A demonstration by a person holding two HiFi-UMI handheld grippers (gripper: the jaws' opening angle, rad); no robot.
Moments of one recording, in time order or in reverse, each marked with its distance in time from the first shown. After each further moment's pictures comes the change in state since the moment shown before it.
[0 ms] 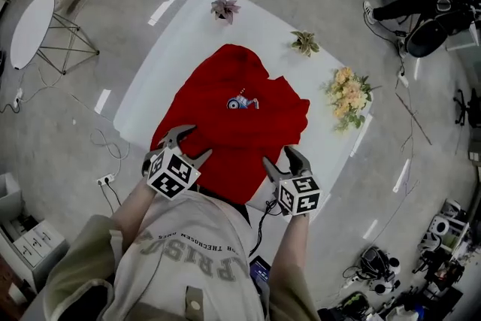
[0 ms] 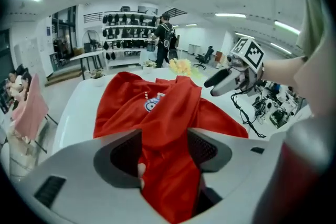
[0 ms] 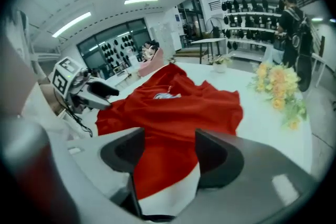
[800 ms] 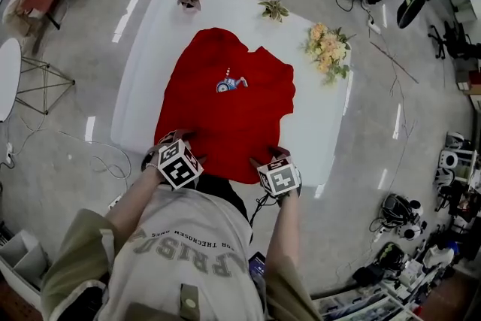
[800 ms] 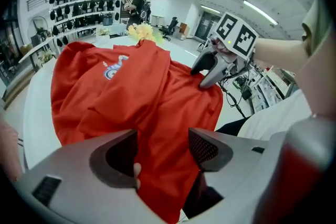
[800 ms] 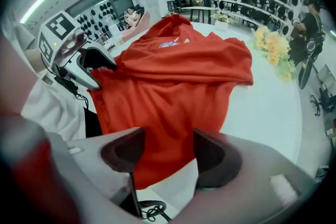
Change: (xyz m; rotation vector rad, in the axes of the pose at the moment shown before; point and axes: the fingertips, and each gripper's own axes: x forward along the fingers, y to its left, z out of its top) left arm 0.009 -0.038 -0.079 0.278 0.293 -0.324; right arm 0.012 0.059 -0.110 0.066 0.339 -0.179
